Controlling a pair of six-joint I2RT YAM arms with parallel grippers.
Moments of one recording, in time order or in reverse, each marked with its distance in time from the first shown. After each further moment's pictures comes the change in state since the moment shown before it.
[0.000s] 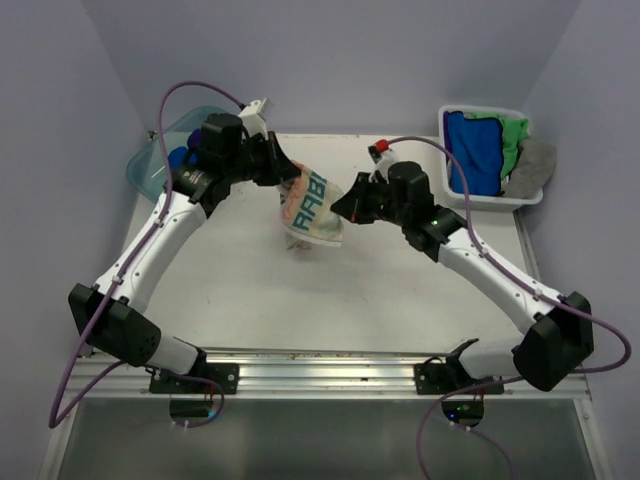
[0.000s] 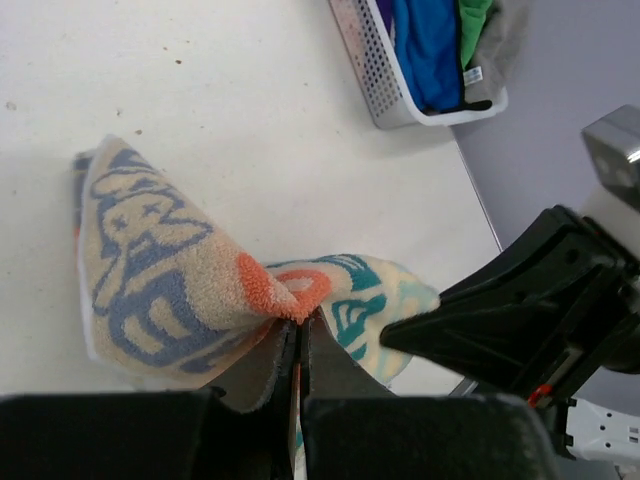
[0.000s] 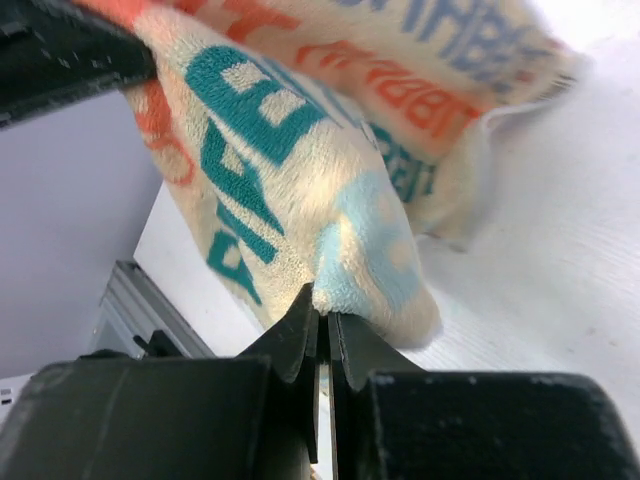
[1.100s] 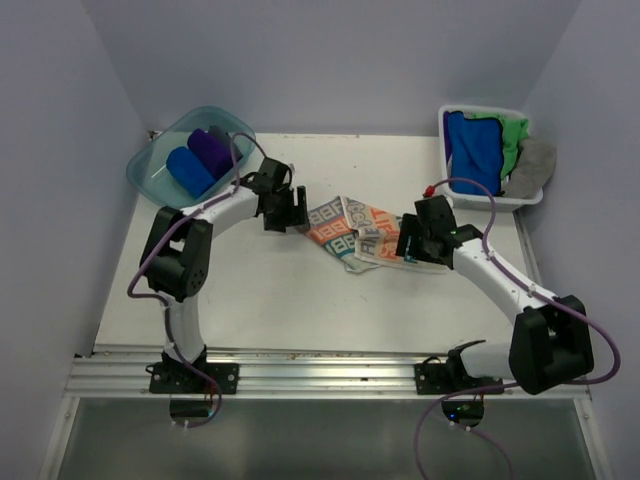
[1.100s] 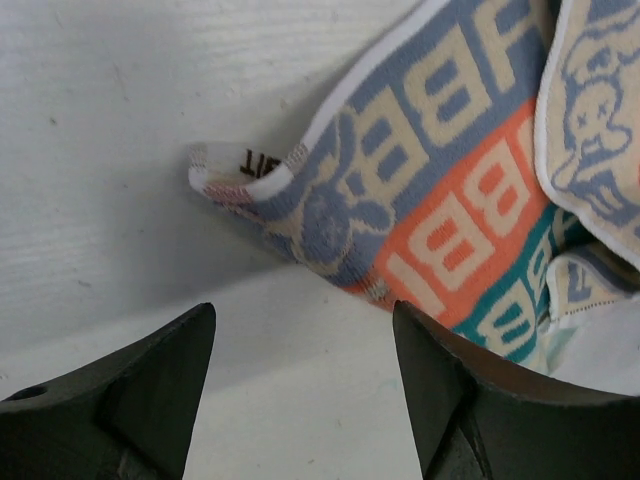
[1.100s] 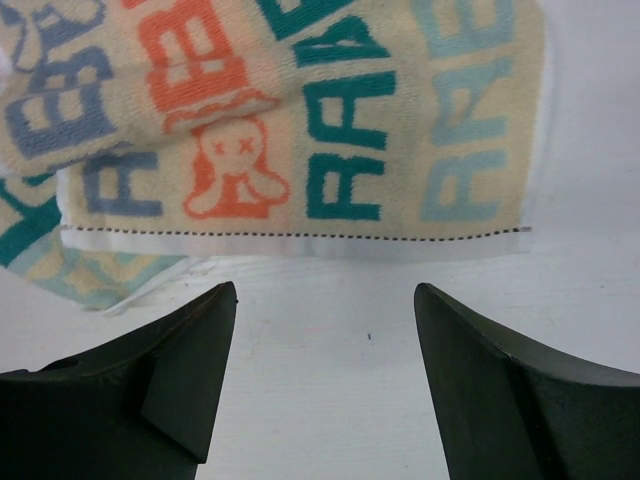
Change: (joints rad) left arm -0.032 0.459 -0.146 0.037 -0.180 -0.007; right arm -0.275 -0.069 -0.274 -0.381 0.407 -0.120
